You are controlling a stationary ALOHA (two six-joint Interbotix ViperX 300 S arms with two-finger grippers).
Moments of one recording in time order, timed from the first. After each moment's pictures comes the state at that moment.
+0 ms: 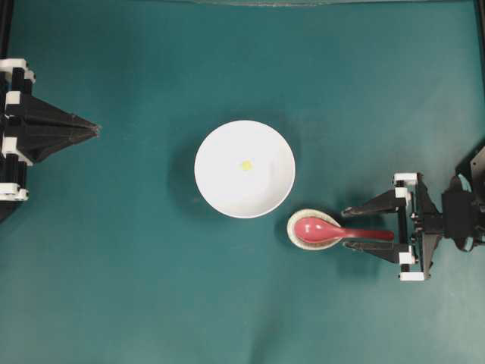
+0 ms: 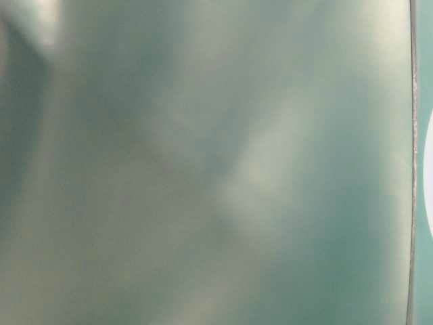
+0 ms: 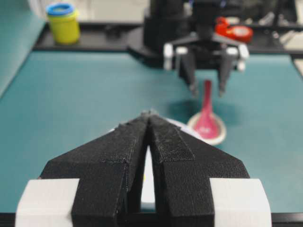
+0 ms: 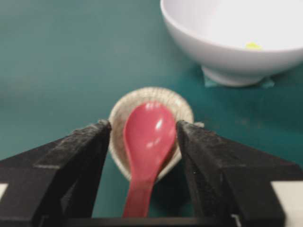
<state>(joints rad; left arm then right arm) 0.05 -0.96 1.18 0.02 -0.18 0.01 0.61 0.22 1.30 0.64 -1.35 0.01</state>
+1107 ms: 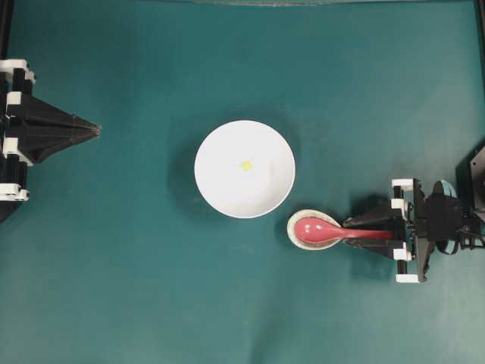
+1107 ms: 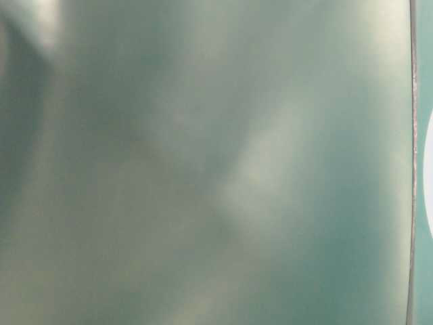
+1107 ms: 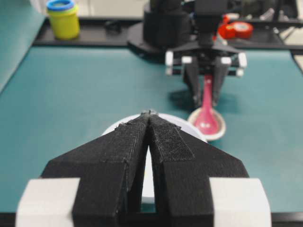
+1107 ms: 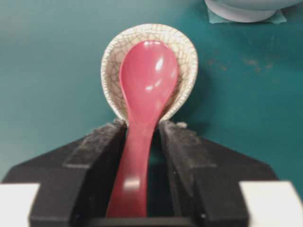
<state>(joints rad) 0.05 -0.96 1.18 0.02 -0.16 0.00 0.62 0.26 1.30 0.66 -1.23 0.06</state>
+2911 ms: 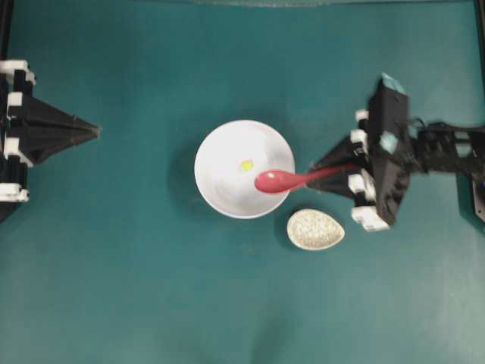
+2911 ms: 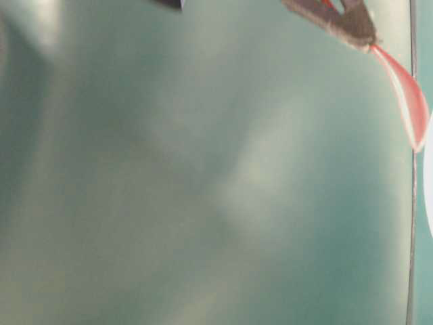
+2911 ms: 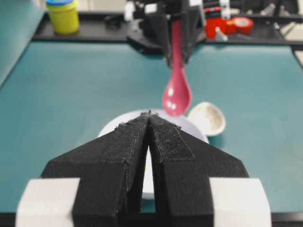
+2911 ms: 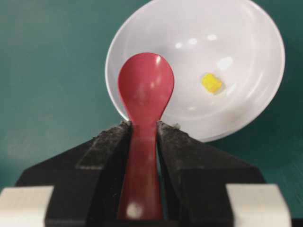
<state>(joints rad) 0.05 -0.96 1.18 0.02 -0.15 0.01 -0.02 -0.33 0.88 0.64 0.04 -0.34</state>
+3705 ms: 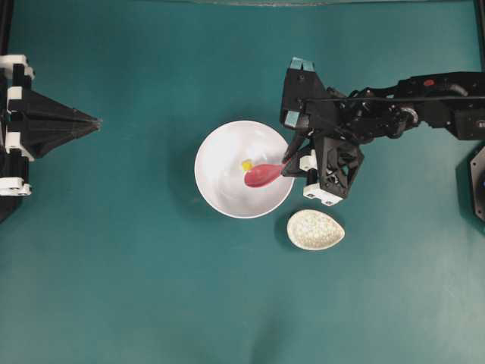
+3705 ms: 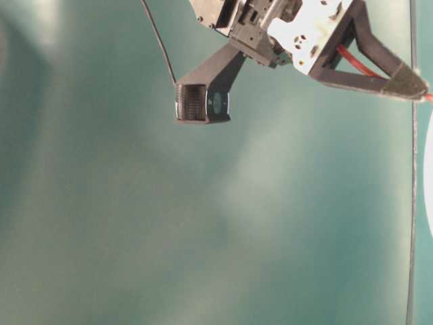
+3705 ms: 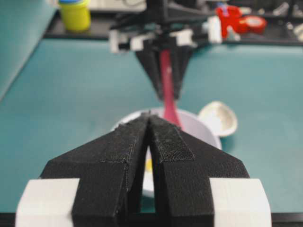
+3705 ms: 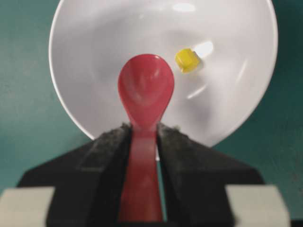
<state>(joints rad) 0.08 -0.96 1.18 0.02 -0.15 0.01 -0.16 -0.08 0.60 0.49 0.49 -0.30</state>
